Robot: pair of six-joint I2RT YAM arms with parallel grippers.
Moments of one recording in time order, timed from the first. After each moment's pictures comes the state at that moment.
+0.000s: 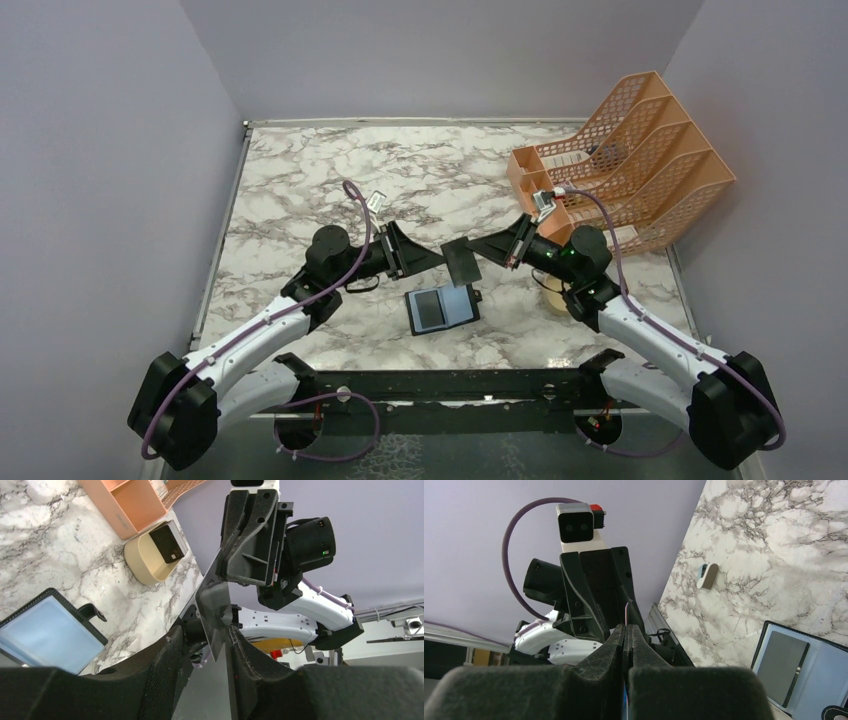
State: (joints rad) left arm -0.62 0.99 0.52 0.41 0.56 -1.10; right arm 0.50 0.99 0.45 0.59 -0.56 1.20
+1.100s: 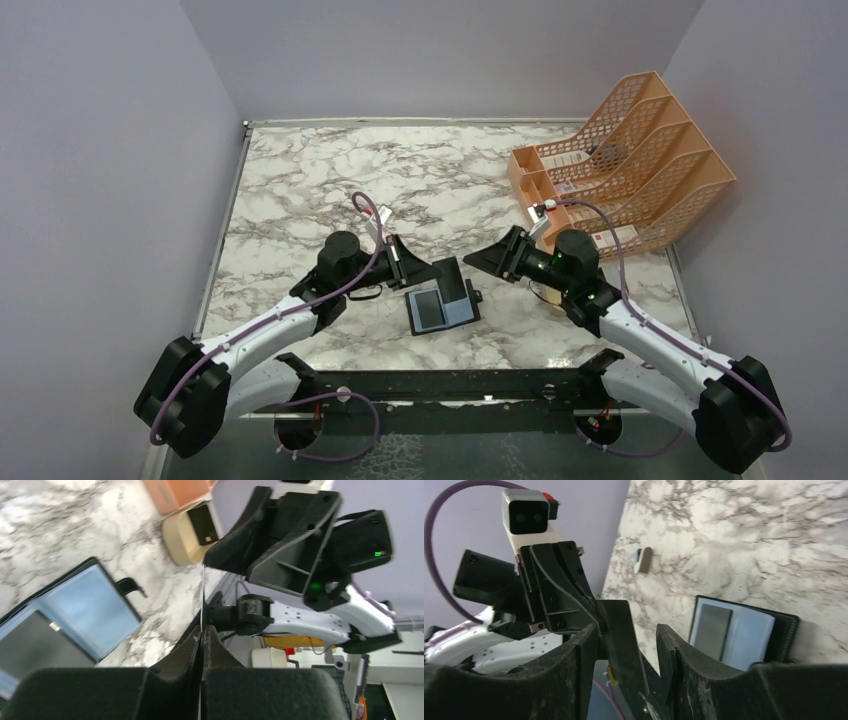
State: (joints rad) left arm -0.63 1.05 0.45 0.45 0.55 -1.09; right arm 0.55 0.96 0.43 0.36 -0.44 1.01
